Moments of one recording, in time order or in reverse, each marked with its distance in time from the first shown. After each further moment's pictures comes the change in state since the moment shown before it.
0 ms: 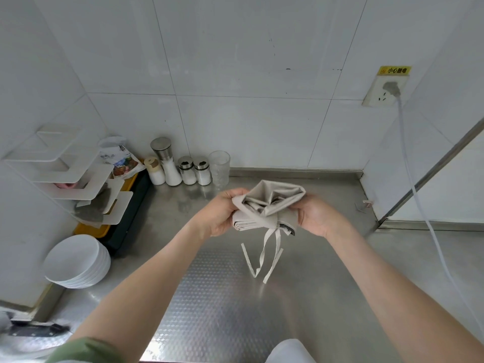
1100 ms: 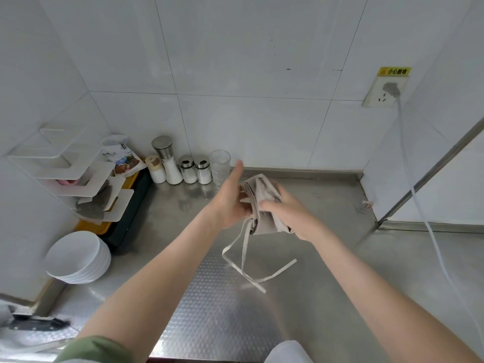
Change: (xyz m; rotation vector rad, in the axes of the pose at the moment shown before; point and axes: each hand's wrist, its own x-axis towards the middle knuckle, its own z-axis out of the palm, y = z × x) left_hand 0.007 0.022 0.030 -0.195 0.183 -0.149; right_hand -0.014 -0.002 0.051 -0.625 0.146 -0.058
